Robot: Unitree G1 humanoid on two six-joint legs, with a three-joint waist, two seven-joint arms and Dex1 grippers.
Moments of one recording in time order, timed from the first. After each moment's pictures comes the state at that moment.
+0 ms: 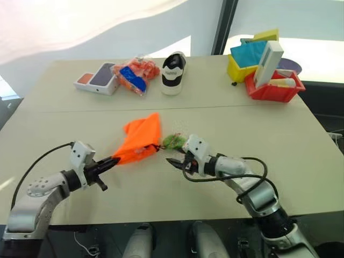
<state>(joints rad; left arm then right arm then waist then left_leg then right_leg) 0.04 0.69 0.22 -0.18 -0.51 0.42 -0.83 -0.33 -0.41 0.32 -0.32 0.16 0.59 0.64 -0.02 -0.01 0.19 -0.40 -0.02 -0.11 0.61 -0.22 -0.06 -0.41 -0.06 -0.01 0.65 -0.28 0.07</state>
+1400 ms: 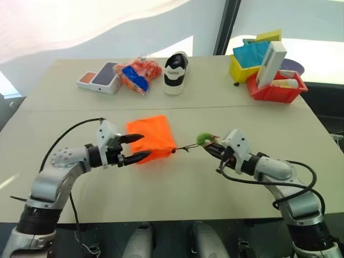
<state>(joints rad) -0.32 0.66 -0.02 -0.15 -0.48 0.37 -1.00 -0.16 -0.54 0.00 -0.42 0.24 0.55 0.69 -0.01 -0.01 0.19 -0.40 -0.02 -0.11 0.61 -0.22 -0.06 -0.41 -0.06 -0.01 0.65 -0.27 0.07</state>
